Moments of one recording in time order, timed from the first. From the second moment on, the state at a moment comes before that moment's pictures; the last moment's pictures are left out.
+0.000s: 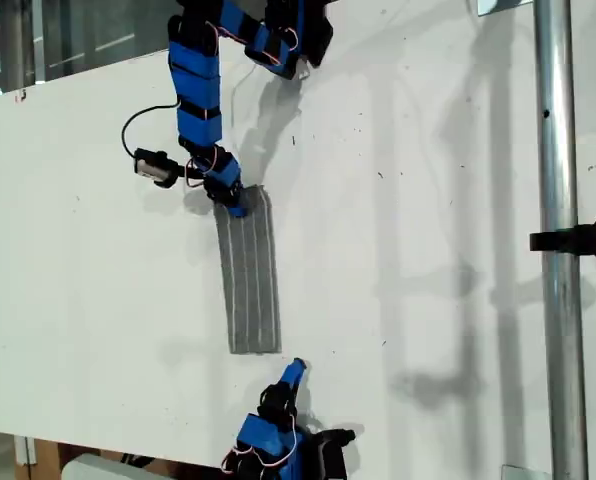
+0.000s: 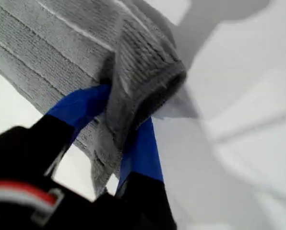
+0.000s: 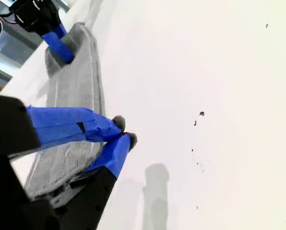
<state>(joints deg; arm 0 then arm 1) 0.7 198.9 178.0 66.7 -87.5 27.9 89.2 120.2 35.5 62.6</state>
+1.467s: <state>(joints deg) 0.4 198.9 178.0 66.7 -86.3 20.0 88.1 104.3 34.2 63.7</state>
